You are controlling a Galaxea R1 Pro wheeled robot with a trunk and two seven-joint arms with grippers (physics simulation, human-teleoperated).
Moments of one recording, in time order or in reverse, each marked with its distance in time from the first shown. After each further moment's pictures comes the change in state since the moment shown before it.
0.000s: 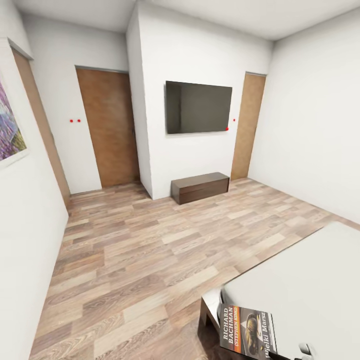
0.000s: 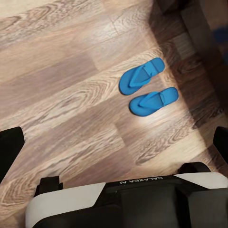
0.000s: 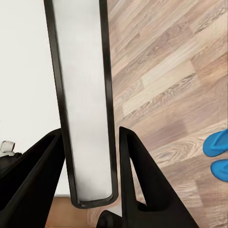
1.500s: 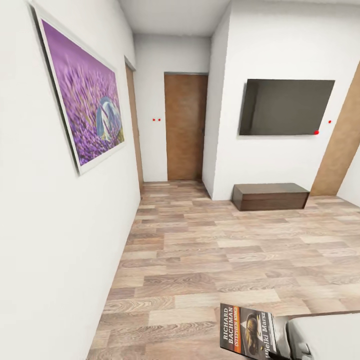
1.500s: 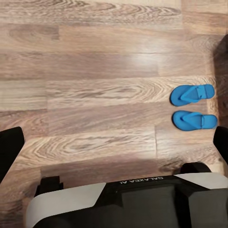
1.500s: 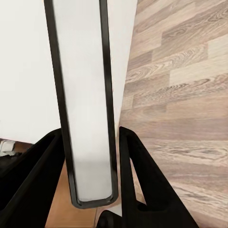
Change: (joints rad) left arm 0.000 0.001 0.001 0.000 0.000 0.000 0.000; right arm 0.000 0.000 0.000 0.000 0.001 0.000 0.002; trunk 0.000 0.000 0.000
